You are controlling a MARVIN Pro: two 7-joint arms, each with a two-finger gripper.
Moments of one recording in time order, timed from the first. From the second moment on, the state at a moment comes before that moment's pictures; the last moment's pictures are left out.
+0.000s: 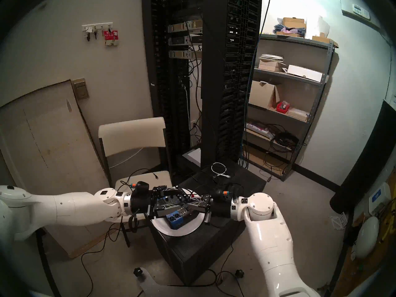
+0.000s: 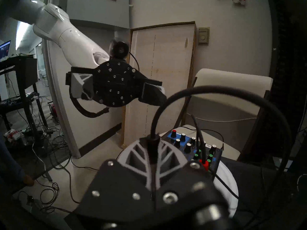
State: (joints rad) left arm 0.64 -0.79 0.13 -1.20 -1.51 -0.54 -1.00; right arm -1.43 -1.43 1.58 -1.34 -0.05 -0.07 1.29
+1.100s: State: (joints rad) left arm 0.64 -0.75 0.12 -1.19 -1.53 -0.57 -0.97; right arm -1.41 -1.48 1.59 -1.27 -0.05 -0.20 1.25
